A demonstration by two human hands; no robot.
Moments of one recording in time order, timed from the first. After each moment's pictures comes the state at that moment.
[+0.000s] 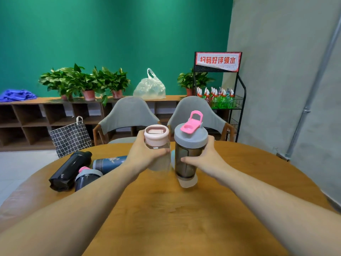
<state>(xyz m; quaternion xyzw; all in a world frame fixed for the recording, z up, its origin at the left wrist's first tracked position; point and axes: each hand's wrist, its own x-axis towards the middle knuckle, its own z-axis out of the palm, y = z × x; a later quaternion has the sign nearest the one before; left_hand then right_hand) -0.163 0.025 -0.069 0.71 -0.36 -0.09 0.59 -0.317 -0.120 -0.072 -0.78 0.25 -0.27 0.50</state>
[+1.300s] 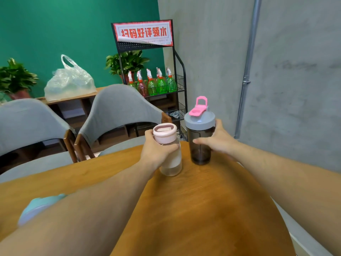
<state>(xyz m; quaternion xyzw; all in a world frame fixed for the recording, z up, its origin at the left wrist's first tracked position) -0.252 -0.421 -0.160 0.70 -0.40 -0.21 0.55 -0.423 -0.544 -0.153 -0.72 0.42 -0.30 0.47</state>
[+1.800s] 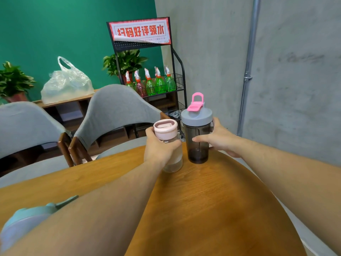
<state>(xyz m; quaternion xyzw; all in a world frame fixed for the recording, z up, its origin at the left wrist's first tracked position) -0.259 -0.452 -0.170 0.71 -0.38 -0.17 0.57 -0.412 -0.572 -0.160 -0.72 0.42 -0.26 0.50</state>
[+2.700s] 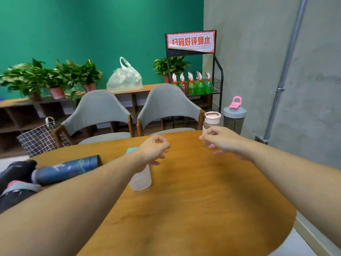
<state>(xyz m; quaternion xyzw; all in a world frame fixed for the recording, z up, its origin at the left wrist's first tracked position) -0.248 -0.154 -0.084 0.80 -0.33 -0.26 0.43 -0.419 -0.320 -0.076 -0.82 0.34 -0.14 0.44</state>
